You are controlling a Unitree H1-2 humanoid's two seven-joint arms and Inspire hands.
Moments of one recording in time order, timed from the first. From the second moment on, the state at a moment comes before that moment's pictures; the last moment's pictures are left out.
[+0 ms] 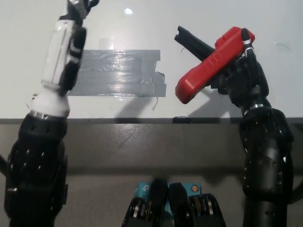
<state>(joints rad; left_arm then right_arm) -0.60 0.15 -0.01 -0.26 0.11 0.04 -0.06 -0.65 0.17 -0.35 0.08 0.68 0.45 -0.30</state>
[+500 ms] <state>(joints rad) -0.63 0.14 -0.11 -0.18 0.16 0.09 -0.06 -0.54 0.12 -0.20 -0.03 0.92 0.47 -0.17</state>
